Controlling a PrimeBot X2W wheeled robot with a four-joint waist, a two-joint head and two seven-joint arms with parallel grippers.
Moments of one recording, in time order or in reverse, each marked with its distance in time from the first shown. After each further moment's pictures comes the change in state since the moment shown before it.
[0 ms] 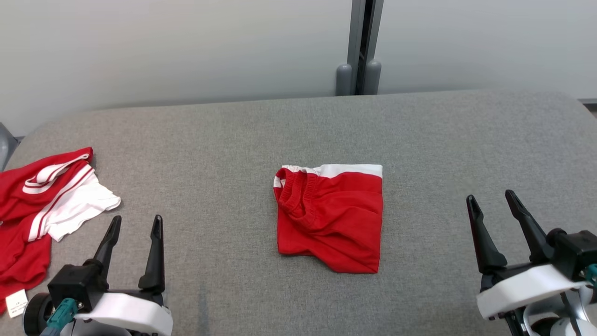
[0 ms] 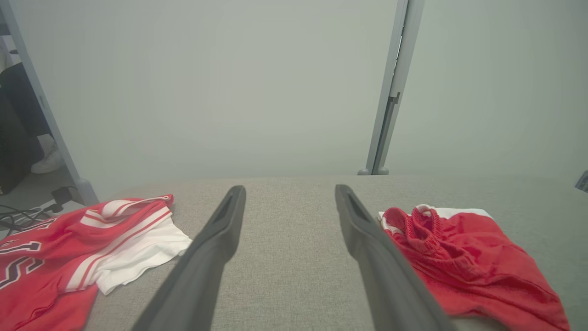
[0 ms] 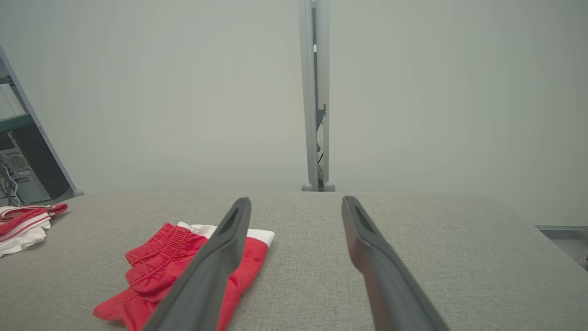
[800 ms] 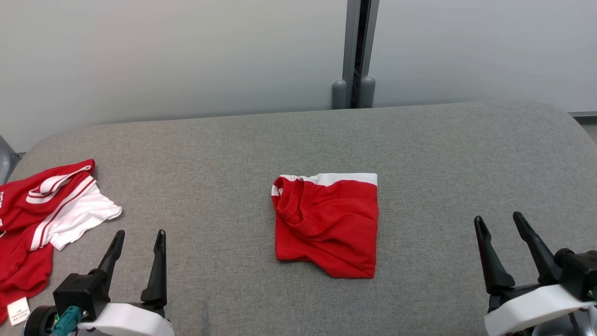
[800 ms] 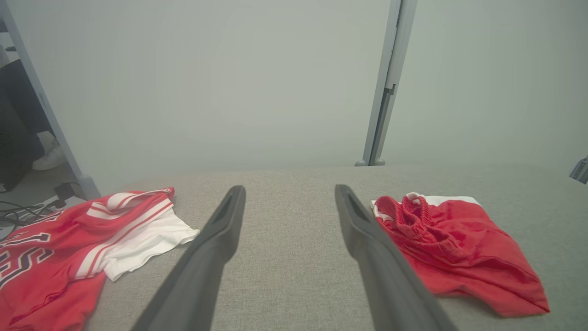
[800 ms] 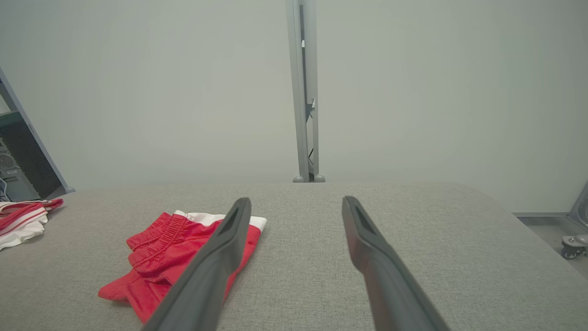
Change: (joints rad) left arm 0.061 0.025 -0.019 -0.064 -0.001 0.043 0.065; right arm 0.109 0.010 -0.033 -0.078 -0.004 0.000 0.045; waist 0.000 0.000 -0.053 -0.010
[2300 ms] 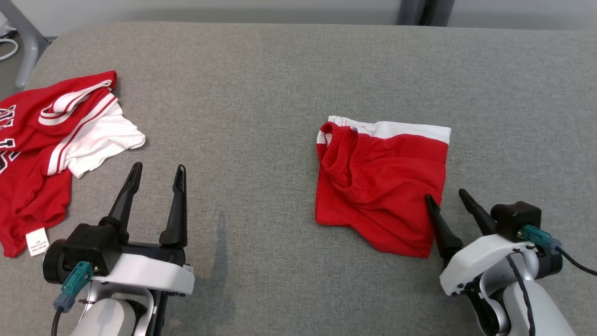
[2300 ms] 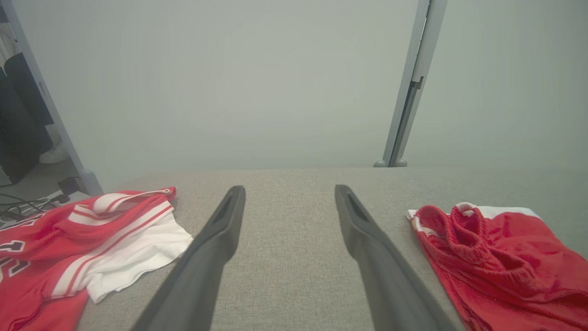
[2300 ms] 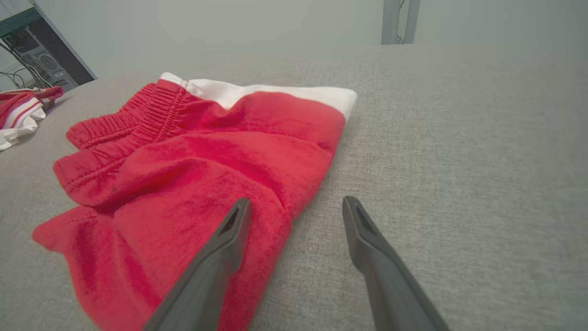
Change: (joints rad) left arm -0.217 -0.053 -0.044 0.044 0.017 -0.054 -0.099; right arm -0.310 -0.009 0.134 0.438 0.036 0.000 -0.048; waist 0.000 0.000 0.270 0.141
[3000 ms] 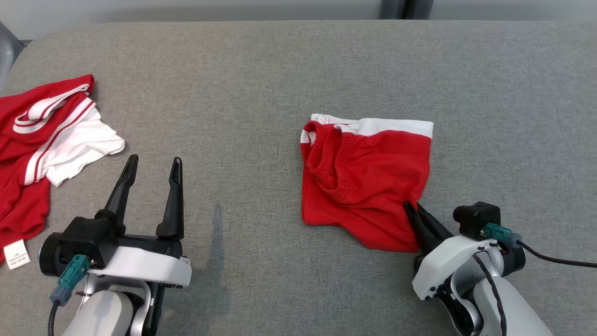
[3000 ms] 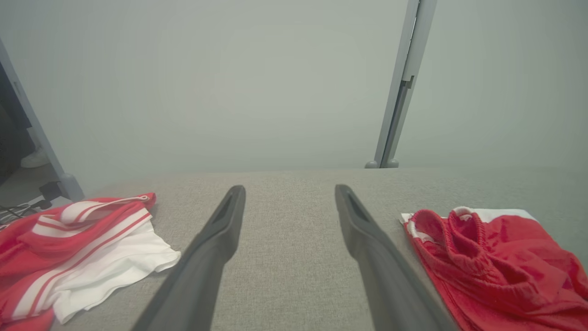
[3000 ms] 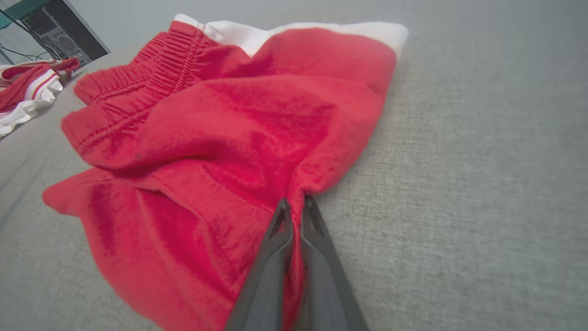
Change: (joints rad) left arm -0.034 -0.002 -0.001 0.041 -0.006 -0.010 -0.021; right arm -0.081 0.015 0.140 0.183 0.080 0.001 -0.036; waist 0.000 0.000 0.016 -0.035
